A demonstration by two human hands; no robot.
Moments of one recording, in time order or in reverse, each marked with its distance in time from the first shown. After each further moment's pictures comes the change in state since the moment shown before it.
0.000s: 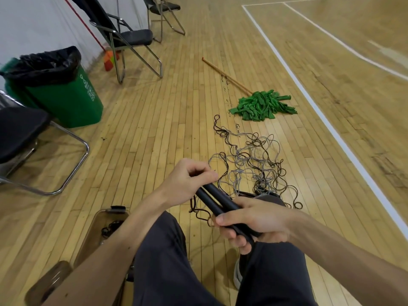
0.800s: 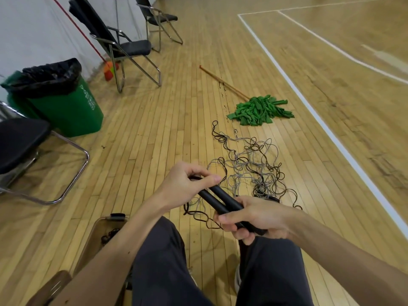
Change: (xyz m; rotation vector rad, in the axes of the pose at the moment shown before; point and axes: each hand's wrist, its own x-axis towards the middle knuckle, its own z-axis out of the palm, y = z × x) left_hand 0.005 0.006 0.006 0.151 0.071 -0.076; right_hand -0.006 0.006 -0.023 -0.018 0.030 -0.035
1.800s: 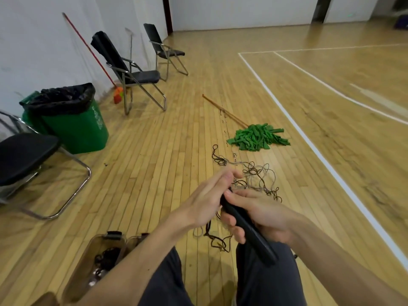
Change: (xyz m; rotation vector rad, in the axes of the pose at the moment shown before) left_hand -0.020 0.053 0.025 -0.084 -0.089 0.054; right_hand -0.027 -0.037 0.044 0.144 0.180 -0.243
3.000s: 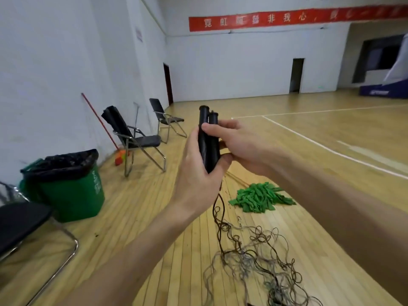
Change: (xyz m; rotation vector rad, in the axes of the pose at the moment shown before) left_hand 0.095 0.093 -0.096 0.121 0.586 0.435; right_hand 0.070 -0.224 0.039 -0.522 0.383 -0.670
